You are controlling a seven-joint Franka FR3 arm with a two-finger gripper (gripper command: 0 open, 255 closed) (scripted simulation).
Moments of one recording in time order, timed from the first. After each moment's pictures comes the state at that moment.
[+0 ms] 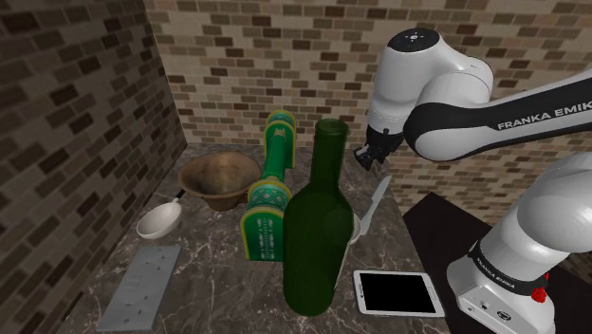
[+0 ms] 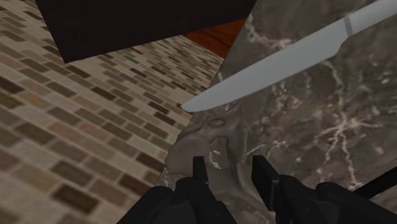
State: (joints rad) arm -0.07 -0.68 0.49 -2.82 -0.06 2.26 0.60
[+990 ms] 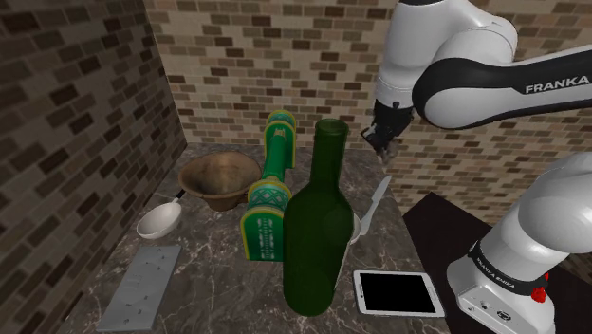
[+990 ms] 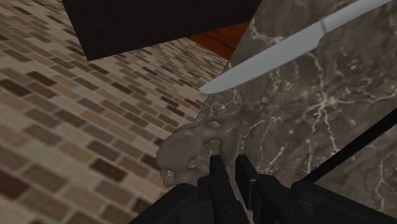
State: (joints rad) arm -0.05 -0.77 0.43 -2.73 -0.06 2.08 0.54
